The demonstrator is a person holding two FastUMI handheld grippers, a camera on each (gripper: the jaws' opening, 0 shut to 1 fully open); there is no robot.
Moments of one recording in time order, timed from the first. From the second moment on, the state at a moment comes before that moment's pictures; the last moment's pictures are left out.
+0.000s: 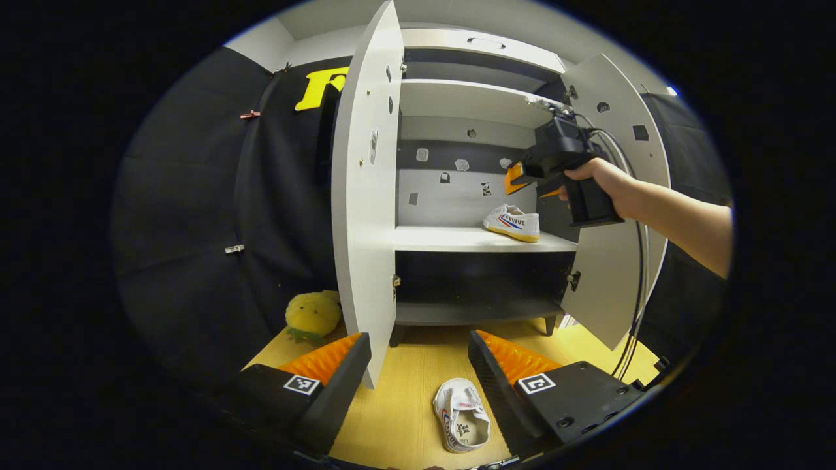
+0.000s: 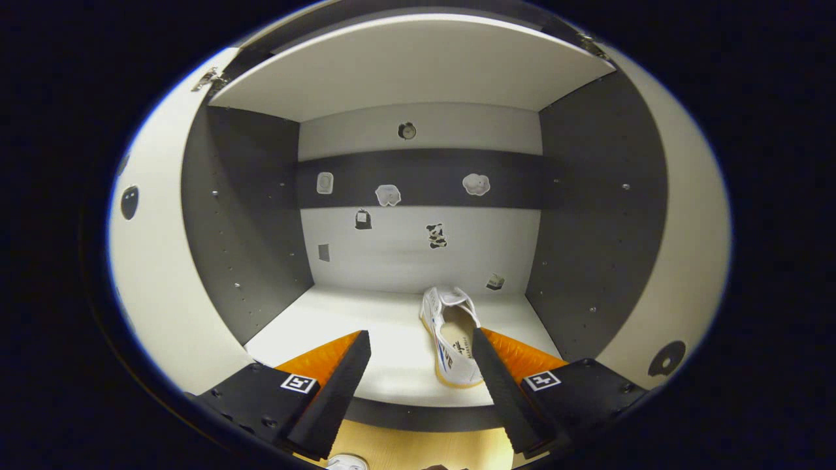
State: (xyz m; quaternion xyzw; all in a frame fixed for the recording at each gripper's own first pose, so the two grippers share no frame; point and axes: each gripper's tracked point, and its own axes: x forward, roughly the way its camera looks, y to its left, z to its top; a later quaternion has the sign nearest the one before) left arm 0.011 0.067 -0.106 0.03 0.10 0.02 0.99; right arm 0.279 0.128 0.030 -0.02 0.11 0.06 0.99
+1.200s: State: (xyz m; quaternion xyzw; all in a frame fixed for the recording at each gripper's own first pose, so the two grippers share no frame) left arm 0.023 0.039 -0.365 0.09 0.36 -0.10 0.92; right arm -0.002 0.045 -0.211 -0.04 0.29 0.03 0.96
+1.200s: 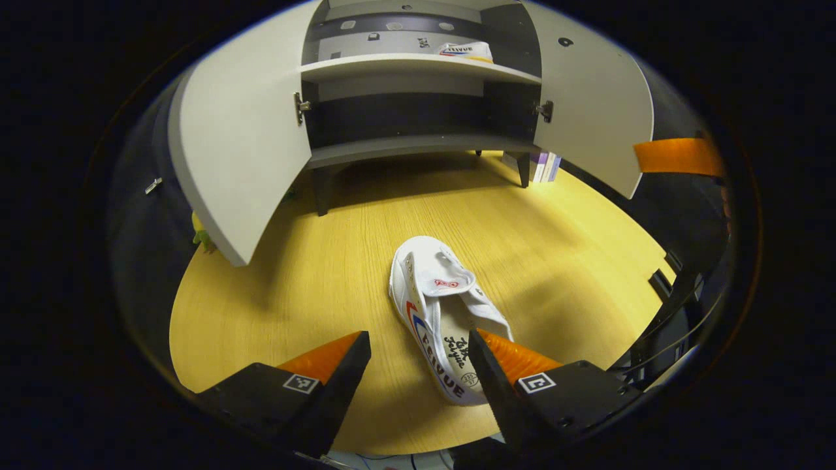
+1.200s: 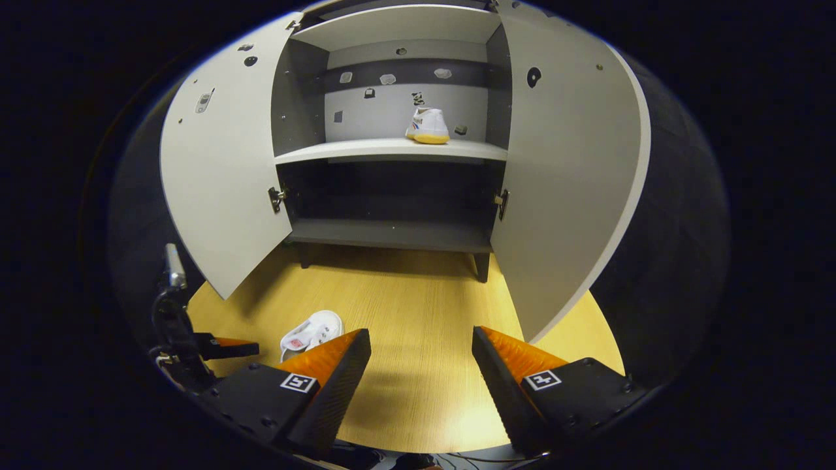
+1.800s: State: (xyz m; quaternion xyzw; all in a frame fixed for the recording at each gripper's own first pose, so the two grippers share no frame) left arm 0.085 0.036 -0.390 0.13 0.38 -0.08 0.91; right arm -0.029 0.017 -0.214 -0.03 0.30 0.00 0.95
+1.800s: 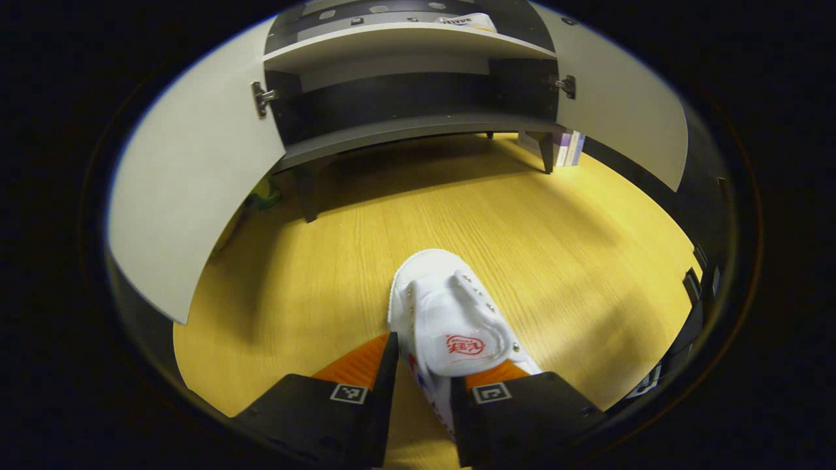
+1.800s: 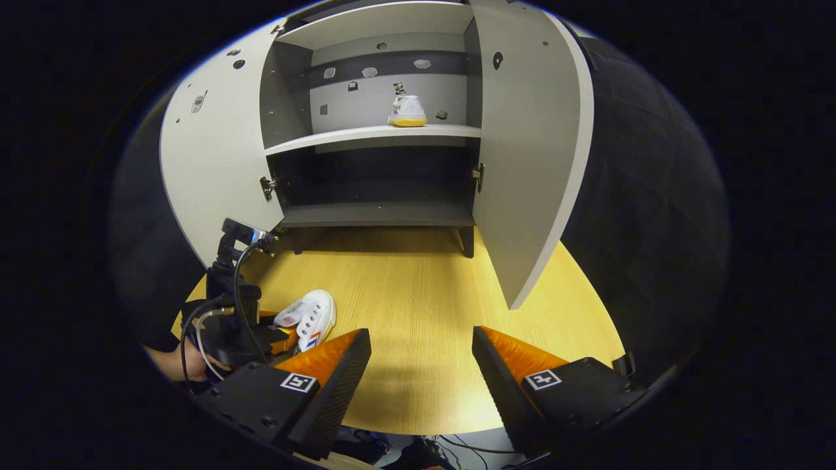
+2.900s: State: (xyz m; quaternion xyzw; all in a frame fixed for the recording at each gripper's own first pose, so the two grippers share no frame) left arm 0.102 0.028 -0.251 0.05 0.31 -0.06 0.95; right arm -0.019 0.032 -0.182 -0.05 0.25 0.04 0.97
